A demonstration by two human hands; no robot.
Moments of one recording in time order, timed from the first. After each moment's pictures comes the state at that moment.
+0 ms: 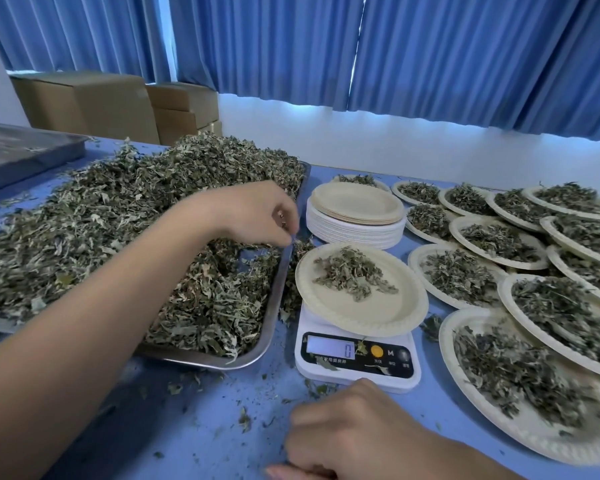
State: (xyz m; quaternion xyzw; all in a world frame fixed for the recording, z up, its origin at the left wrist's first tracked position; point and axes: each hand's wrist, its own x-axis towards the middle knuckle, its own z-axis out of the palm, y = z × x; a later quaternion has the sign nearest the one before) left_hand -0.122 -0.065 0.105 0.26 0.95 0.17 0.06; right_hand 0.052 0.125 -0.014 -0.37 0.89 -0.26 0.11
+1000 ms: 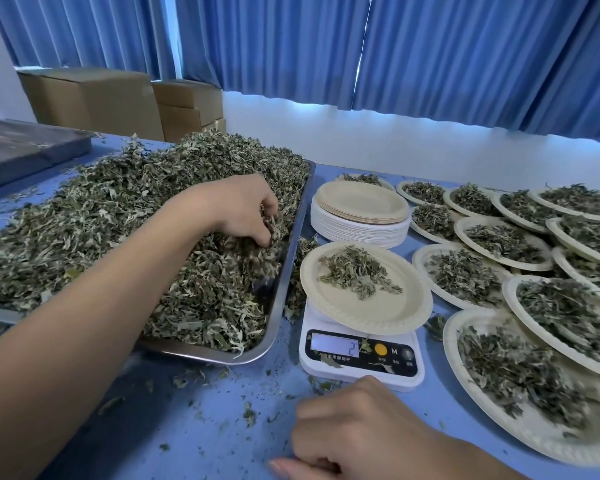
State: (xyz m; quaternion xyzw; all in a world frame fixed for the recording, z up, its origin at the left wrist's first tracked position) left_hand -0.134 -0.080 0.101 0.16 0.98 0.14 0.04; right_hand 0.058 0.121 0.003 -0.44 0.87 -0.21 -0.01
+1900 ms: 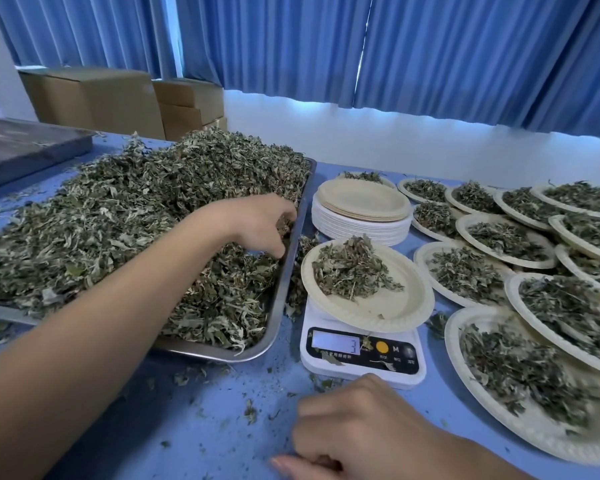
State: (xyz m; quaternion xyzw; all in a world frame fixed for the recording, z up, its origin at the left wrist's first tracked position) left_hand -0.129 -0.060 0.086 0.19 0.96 0.14 0.11; right_hand 0.059 0.121 0.003 -0.44 0.87 -0.21 -0.02
